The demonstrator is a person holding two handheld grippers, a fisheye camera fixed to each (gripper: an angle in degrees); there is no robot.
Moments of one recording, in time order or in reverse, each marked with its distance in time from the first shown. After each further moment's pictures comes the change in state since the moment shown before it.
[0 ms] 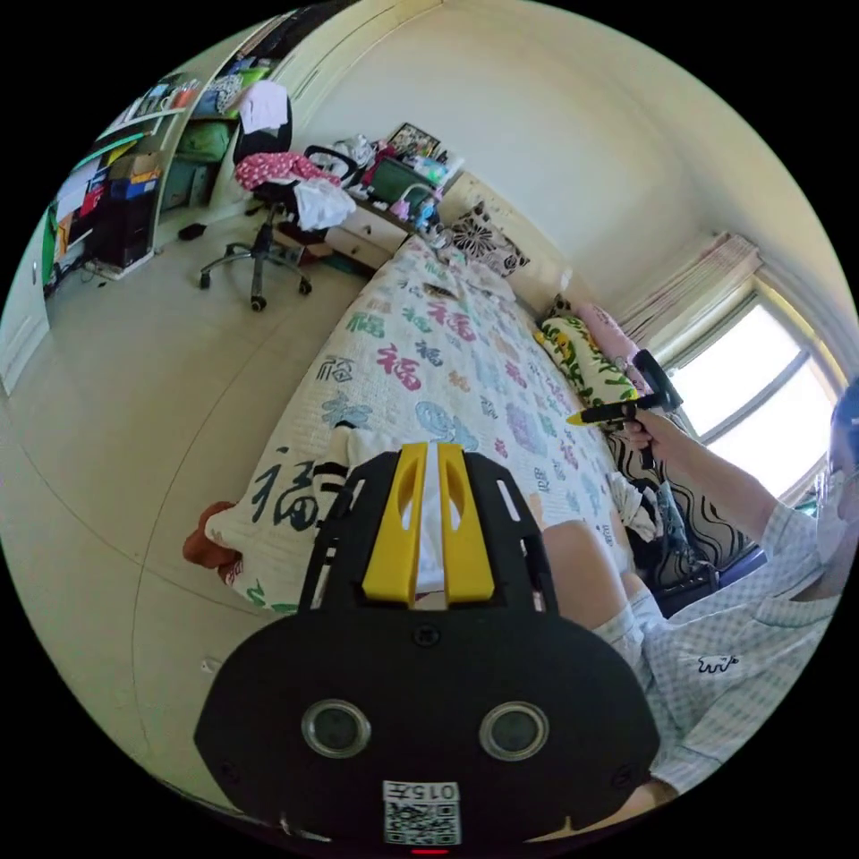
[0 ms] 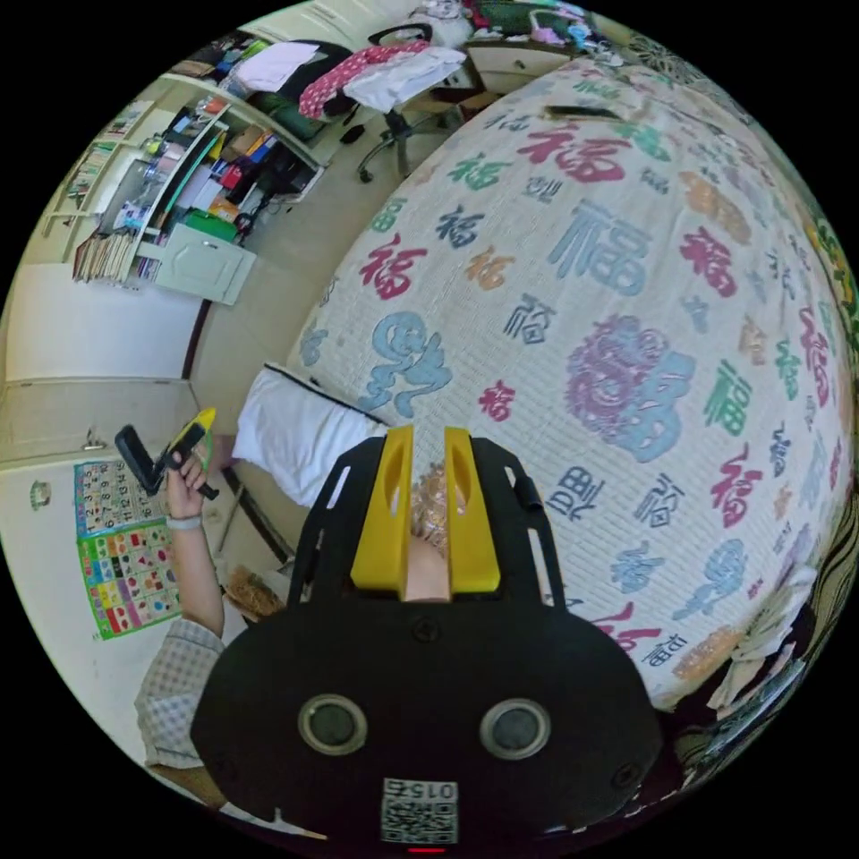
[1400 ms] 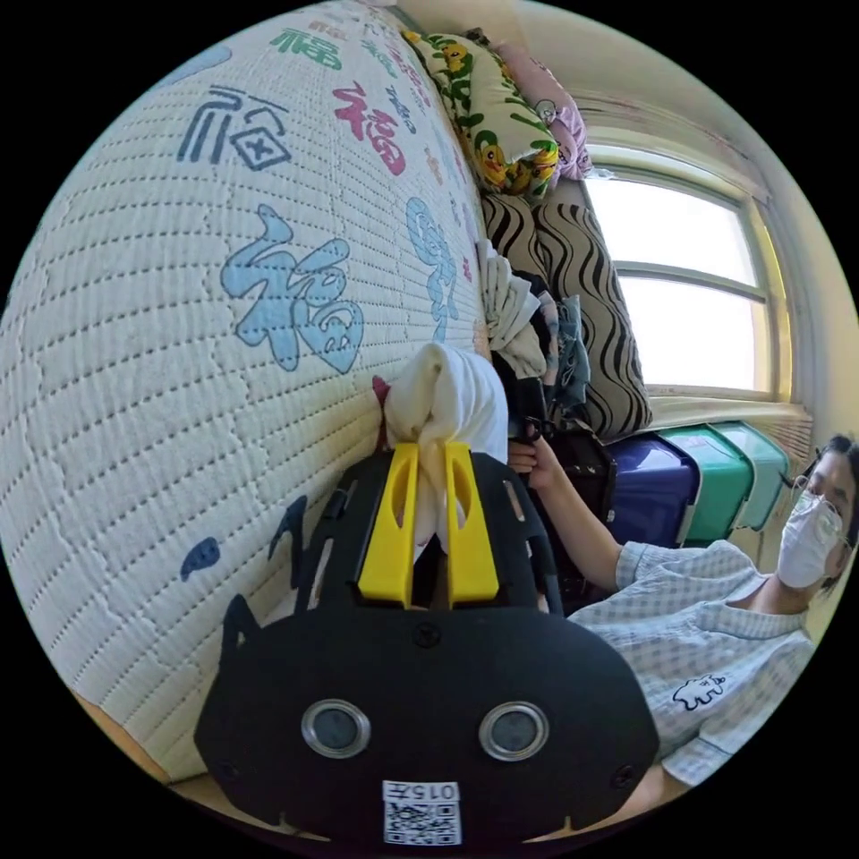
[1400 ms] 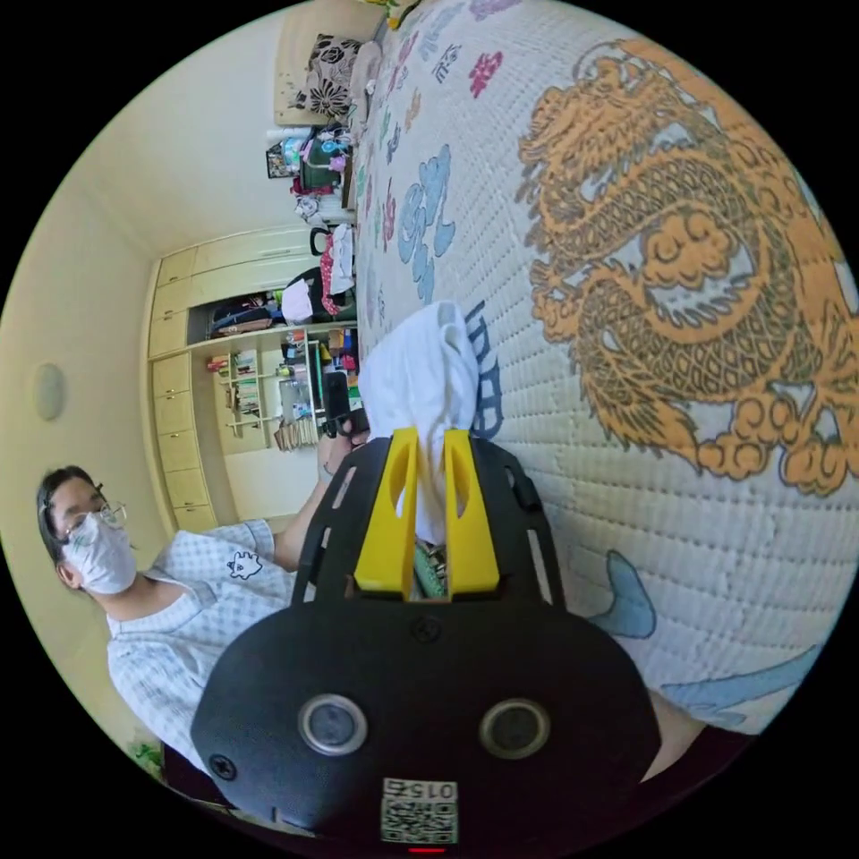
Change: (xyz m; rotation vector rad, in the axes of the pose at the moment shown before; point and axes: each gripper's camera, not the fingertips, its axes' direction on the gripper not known) left arm 0.264 0.155 0.501 -0.821 0.628 -0.003; right arm 0.678 0.566 0.078 0.294 -0.873 0.463
